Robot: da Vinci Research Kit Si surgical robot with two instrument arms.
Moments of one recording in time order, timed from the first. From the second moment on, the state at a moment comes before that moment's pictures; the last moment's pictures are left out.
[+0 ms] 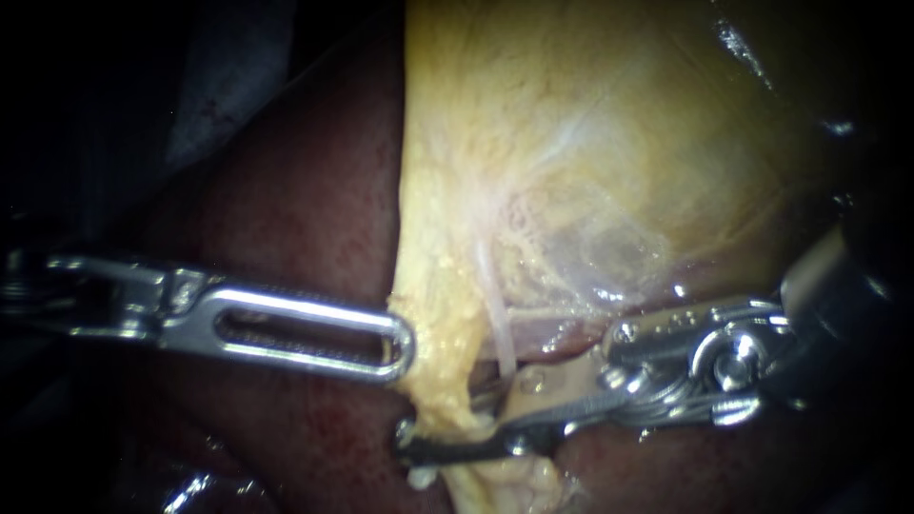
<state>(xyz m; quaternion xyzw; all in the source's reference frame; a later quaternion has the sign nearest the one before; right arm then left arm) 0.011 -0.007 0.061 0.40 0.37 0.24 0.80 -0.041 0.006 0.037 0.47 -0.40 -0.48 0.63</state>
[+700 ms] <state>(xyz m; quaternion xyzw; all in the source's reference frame) 0.012 -0.006 0.061 0.39 0.38 0.23 0.81 -0.041 0.006 0.037 0.47 -0.40 -0.48 0.63</state>
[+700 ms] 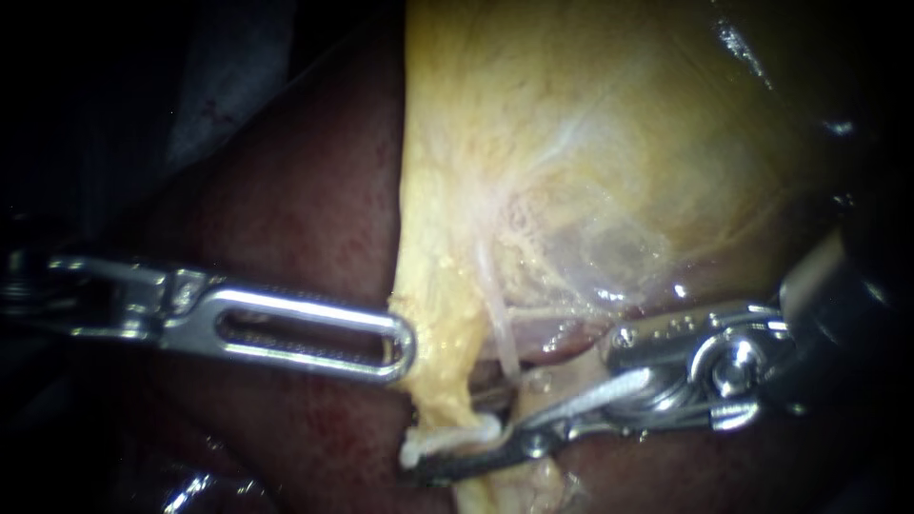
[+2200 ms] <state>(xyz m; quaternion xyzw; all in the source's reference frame) -0.004 0.005 0.050 0.31 0.44 0.25 0.80 -0.042 0.007 0.039 0.47 -0.40 -0.48 0.63</state>
